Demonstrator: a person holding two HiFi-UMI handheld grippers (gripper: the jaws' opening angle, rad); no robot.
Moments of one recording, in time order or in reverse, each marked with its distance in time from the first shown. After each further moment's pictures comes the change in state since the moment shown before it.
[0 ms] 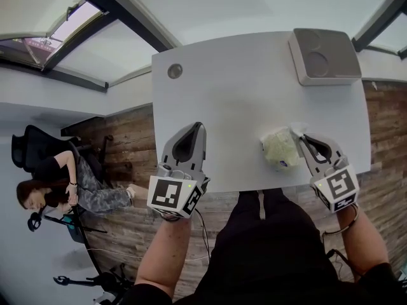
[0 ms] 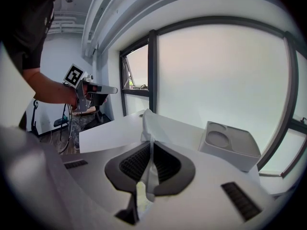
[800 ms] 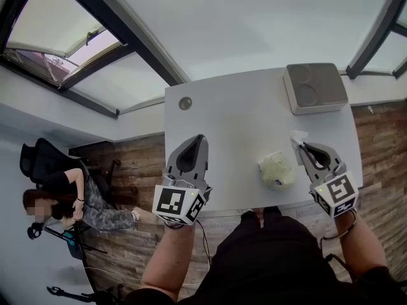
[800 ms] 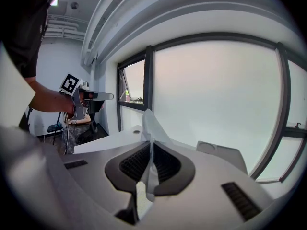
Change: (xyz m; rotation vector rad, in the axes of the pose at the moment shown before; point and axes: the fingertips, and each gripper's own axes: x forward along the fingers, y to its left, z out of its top) left arm -0.012 -0.013 0.078 0.042 -0.117 0.006; right arm -0.038 -0.022 0.068 0.013 -0.143 -0.057
